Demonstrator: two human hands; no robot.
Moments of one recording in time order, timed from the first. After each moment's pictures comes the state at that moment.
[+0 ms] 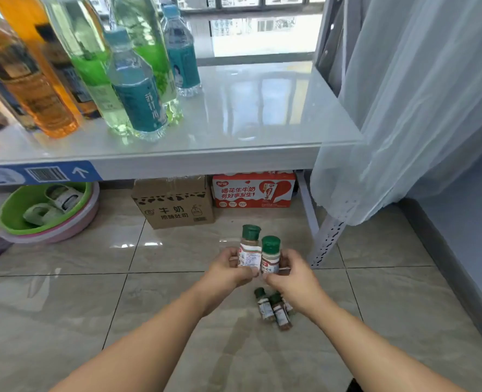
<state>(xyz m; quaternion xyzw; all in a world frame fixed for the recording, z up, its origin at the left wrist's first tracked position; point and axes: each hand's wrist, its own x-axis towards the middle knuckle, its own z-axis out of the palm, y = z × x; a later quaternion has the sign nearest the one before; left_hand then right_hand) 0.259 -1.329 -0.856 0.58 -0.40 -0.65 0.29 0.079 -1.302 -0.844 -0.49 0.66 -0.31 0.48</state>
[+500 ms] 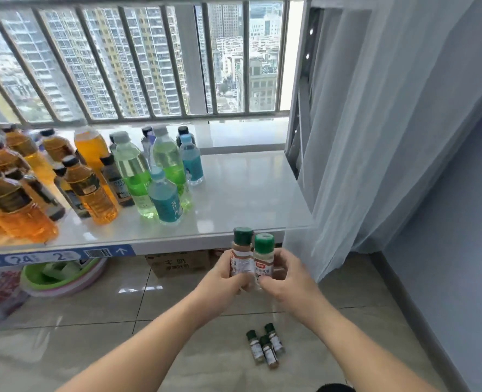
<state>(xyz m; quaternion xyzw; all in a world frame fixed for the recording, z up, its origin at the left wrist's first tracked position) 0.250 -1.305 -0.605 0.51 -0.57 -0.58 0.29 0.070 -1.279 -0.593 -0.55 0.60 -0.37 0.45</state>
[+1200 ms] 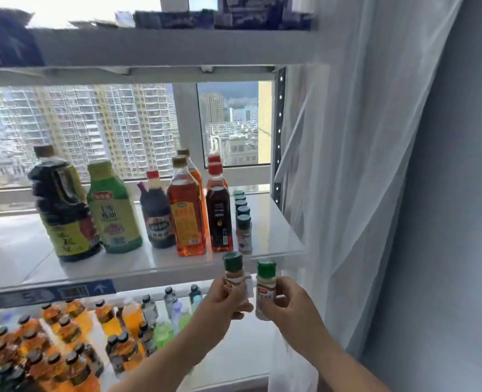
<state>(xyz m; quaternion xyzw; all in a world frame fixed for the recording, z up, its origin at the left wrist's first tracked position) 0.241 -1.308 -0.119 0.44 -0.57 -0.55 0.41 0.063 -1.269 -0.116 -0.56 0.55 -0.50 0.37</state>
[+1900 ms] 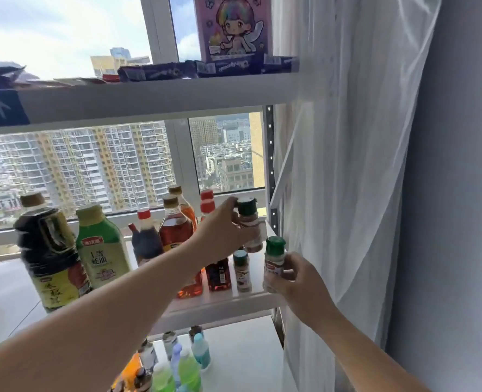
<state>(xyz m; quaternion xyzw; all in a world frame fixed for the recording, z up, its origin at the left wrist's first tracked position) 0.209 -1.402 0.080 0.45 -0.80 -0.22 0.33 0.037 -1.335 -0.034 -0.57 0.54 -0.55 0.29</state>
